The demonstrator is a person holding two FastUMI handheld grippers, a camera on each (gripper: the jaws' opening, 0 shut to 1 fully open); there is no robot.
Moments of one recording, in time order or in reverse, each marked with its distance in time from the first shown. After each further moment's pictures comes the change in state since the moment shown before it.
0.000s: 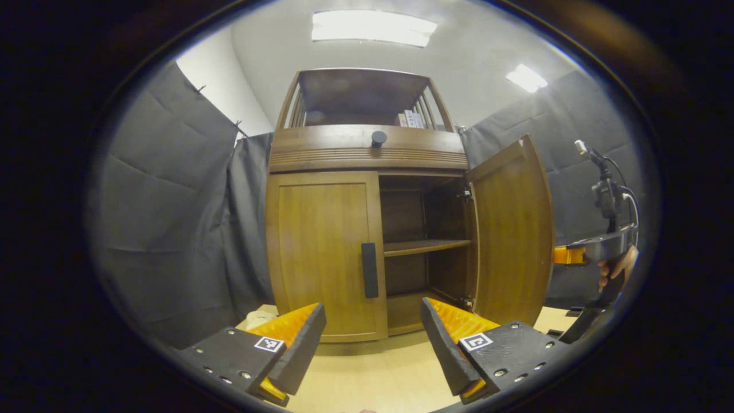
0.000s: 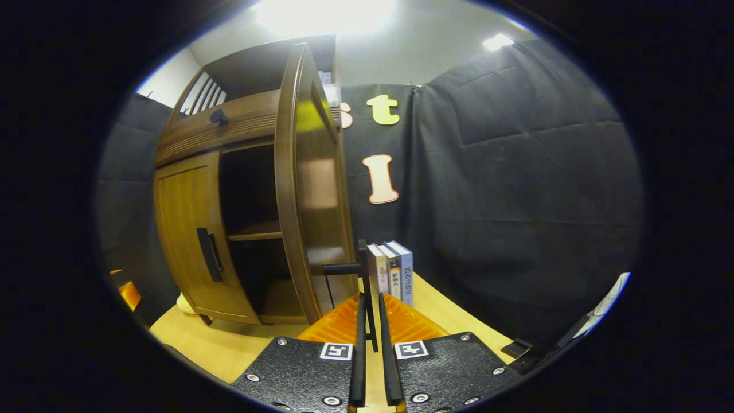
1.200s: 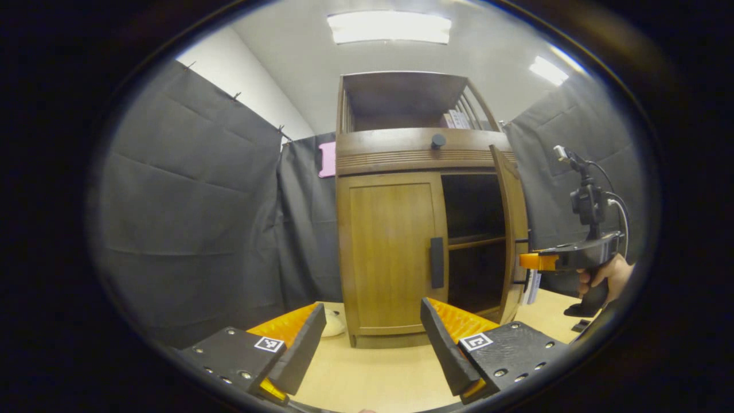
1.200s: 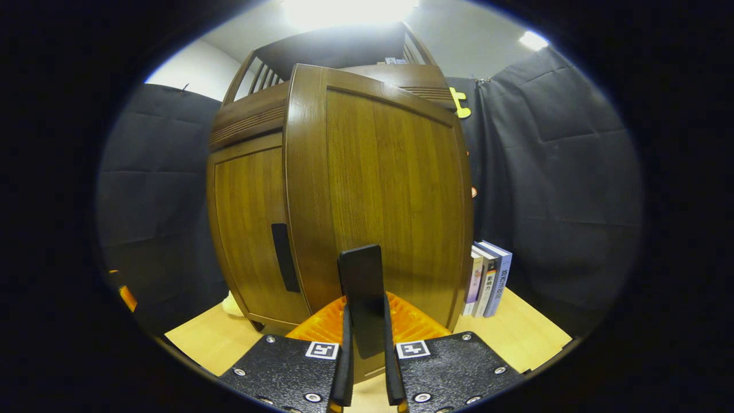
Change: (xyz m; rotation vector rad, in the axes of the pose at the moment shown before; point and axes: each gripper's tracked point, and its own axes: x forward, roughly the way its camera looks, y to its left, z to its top) left arm -0.006 0.022 -0.004 0.011 0.009 0.232; right arm 0.032 0.180 -0.007 -0.044 0.024 0.311
